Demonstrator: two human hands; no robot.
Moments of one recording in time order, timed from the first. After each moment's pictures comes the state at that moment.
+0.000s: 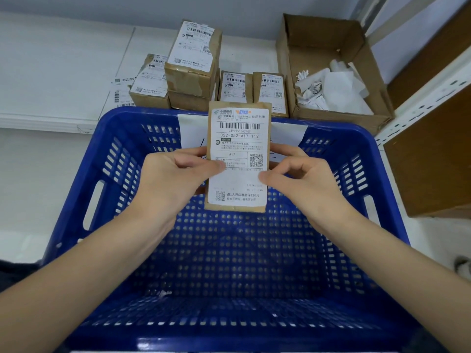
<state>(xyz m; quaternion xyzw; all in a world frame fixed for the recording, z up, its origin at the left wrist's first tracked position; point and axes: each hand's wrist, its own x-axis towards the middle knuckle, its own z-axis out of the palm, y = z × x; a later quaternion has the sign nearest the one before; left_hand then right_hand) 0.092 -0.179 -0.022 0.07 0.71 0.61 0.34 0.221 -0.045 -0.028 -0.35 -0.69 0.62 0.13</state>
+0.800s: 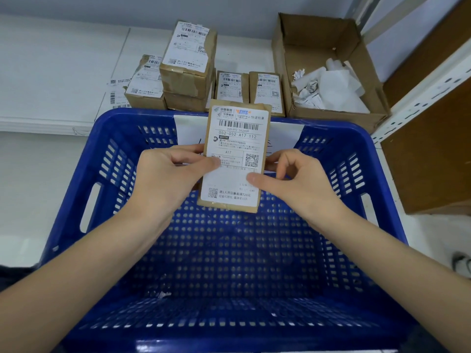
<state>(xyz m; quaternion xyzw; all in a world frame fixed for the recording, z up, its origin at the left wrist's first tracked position) 0.088 -0.176 -0.026 0.10 0.73 0.61 0.30 0.221 -0.038 -0.047 -0.34 -0.74 0.56 0.16</state>
